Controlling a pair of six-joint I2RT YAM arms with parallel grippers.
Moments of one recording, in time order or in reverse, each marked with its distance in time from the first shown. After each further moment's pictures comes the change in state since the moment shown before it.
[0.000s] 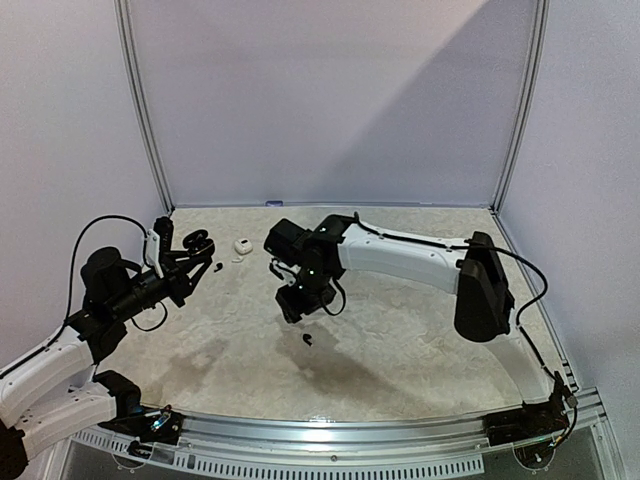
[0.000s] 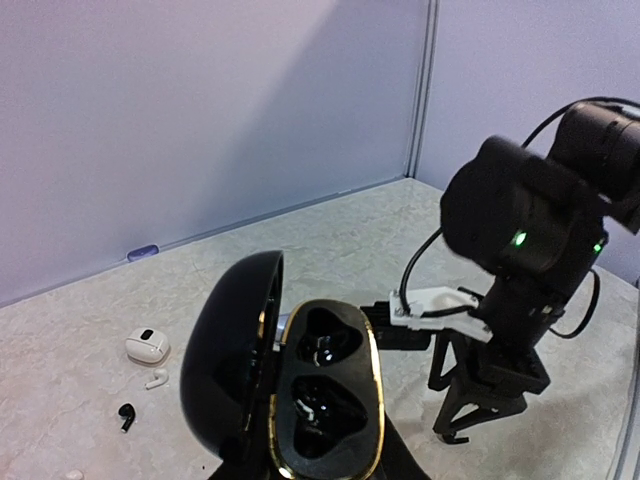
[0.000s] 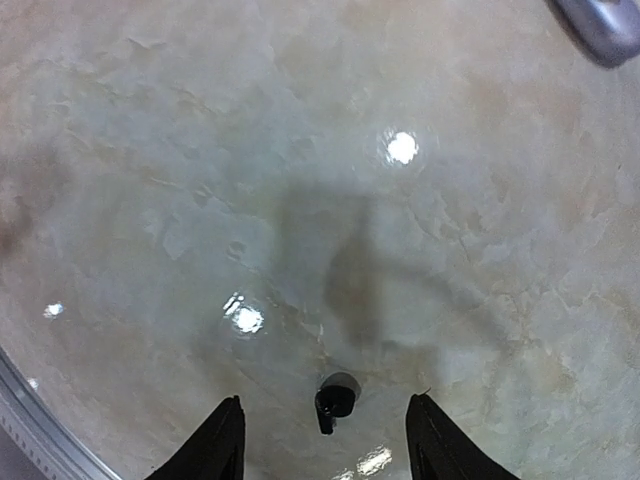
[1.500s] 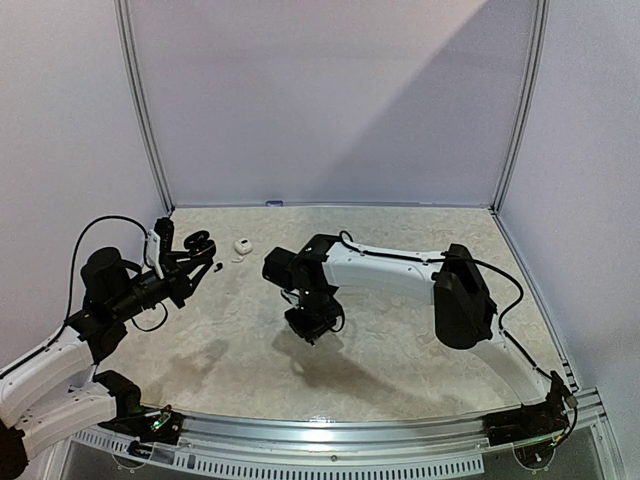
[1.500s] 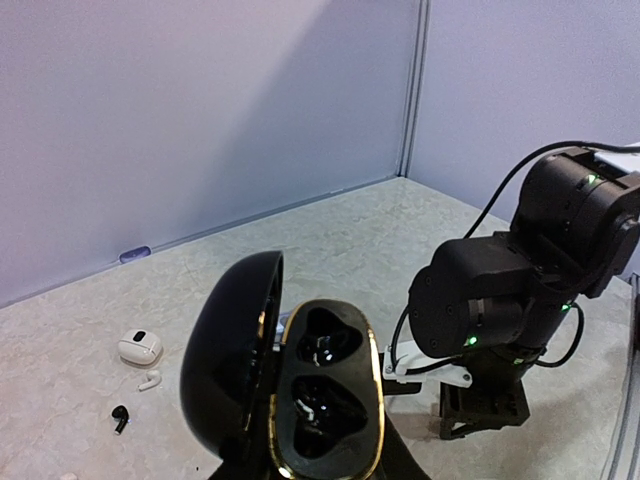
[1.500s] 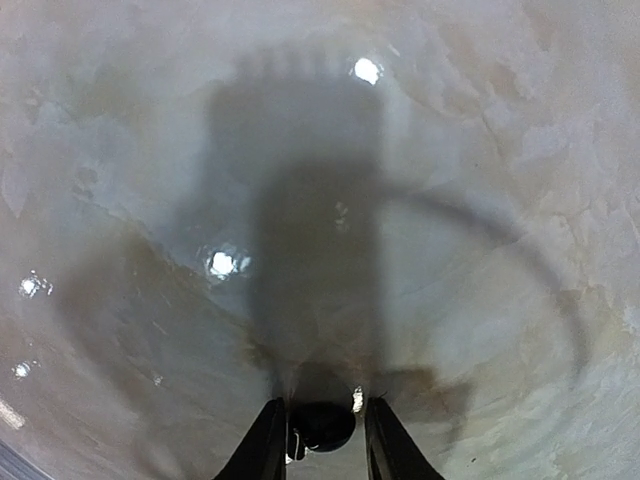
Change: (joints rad) left arm 0.000 0.000 -0.002 0.003 0.023 0.000; right arm 0.016 0.144 0.074 -0.185 0.043 0.082
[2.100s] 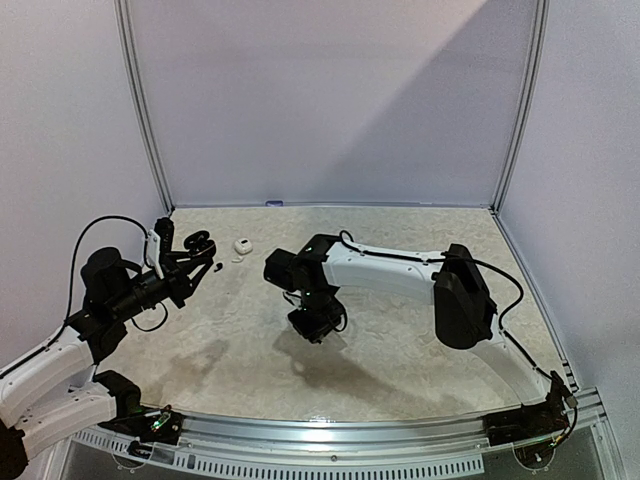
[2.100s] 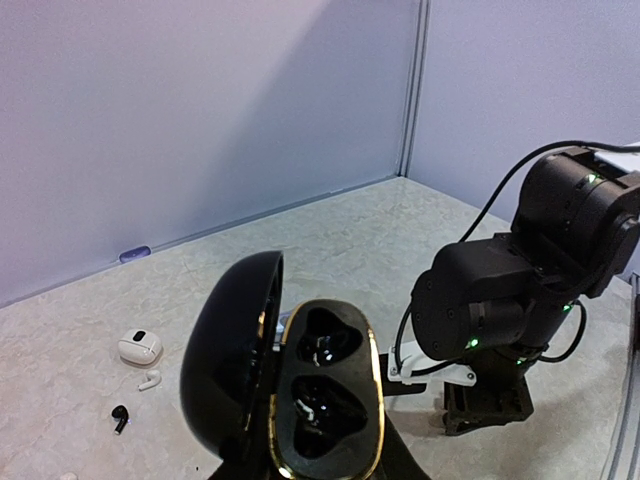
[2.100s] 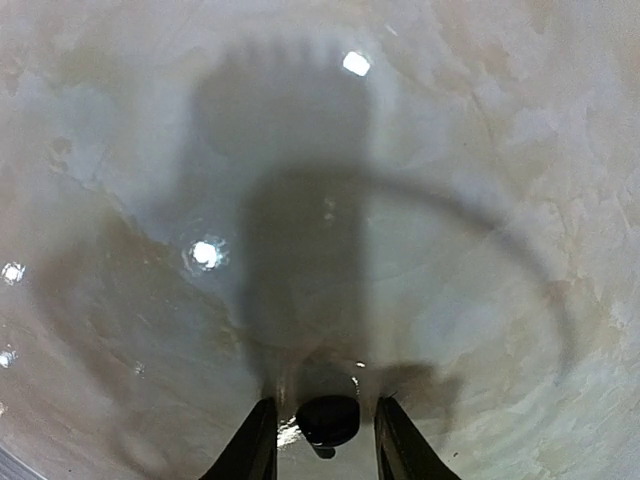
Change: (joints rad) left arm 0.000 0.001 0.000 0.001 0.000 0.000; right arm 0.000 0.000 0.000 -0.034 0.024 -0.040
